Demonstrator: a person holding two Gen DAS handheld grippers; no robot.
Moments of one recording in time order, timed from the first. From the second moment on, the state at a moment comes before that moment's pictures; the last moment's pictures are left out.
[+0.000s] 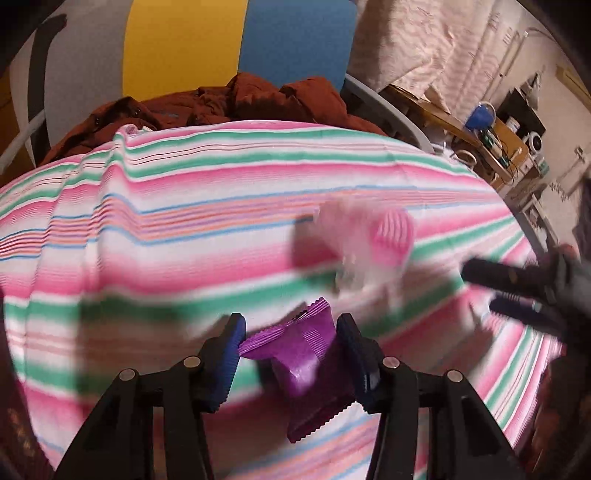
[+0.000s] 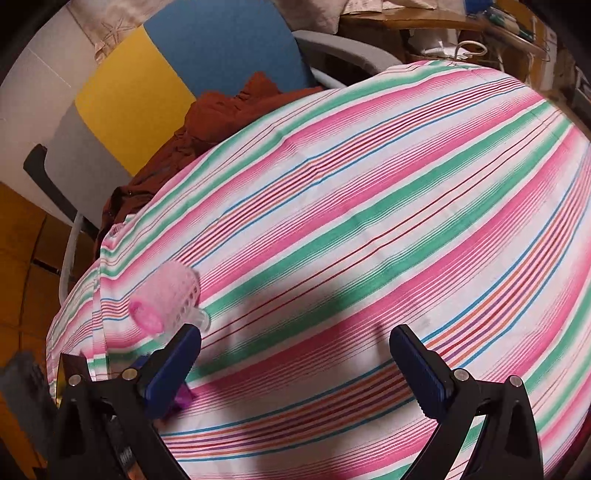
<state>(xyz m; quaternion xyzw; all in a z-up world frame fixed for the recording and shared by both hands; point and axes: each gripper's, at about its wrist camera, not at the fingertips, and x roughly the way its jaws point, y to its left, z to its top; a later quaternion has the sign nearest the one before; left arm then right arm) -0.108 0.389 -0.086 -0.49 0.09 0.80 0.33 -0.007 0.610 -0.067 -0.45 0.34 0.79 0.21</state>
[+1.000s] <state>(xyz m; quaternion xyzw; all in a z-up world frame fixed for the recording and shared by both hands) -0.059 0.348 -0.096 -0.43 0.11 0.83 0.35 -0.042 0.601 -0.061 -0.42 0.32 0.83 0.21</state>
